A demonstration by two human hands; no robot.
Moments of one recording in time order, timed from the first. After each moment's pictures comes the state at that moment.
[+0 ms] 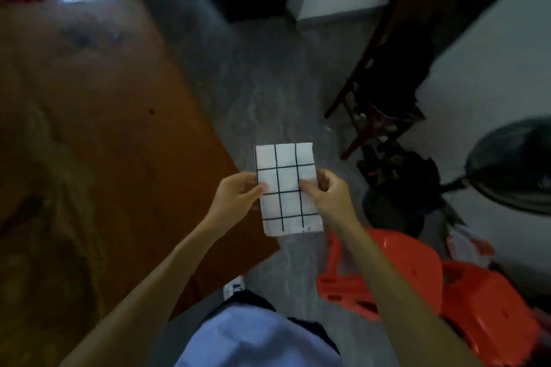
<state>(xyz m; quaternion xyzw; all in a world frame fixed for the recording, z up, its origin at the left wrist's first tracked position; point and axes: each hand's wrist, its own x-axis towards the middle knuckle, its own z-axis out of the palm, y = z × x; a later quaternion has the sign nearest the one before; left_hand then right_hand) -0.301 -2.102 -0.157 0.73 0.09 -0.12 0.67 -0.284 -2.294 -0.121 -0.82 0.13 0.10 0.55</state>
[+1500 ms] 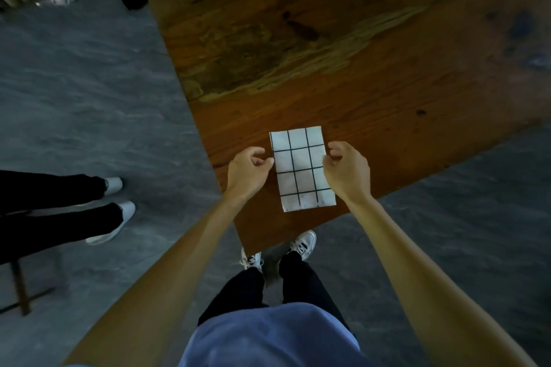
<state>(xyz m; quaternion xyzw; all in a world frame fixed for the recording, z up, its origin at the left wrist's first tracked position) -0.327 -2.131 -0.243 0.37 0.79 0.23 0.43 -0.130 -2.084 -0.235 -0.69 -0.61 0.37 0.10</state>
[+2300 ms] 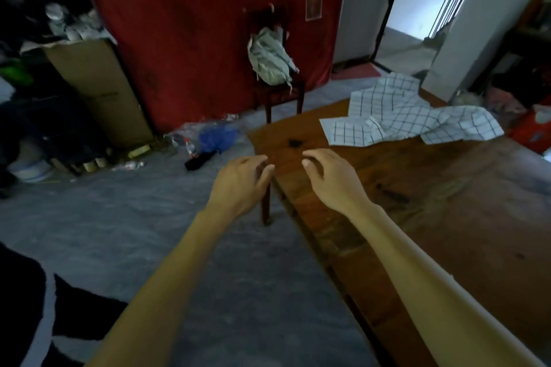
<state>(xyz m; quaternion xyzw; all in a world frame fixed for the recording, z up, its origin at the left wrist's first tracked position) -0.732 -2.029 -0.010 0.68 0.69 0.23 0.10 -0.532 -1.990 -0.004 -0.53 -0.79 0.19 0.24</state>
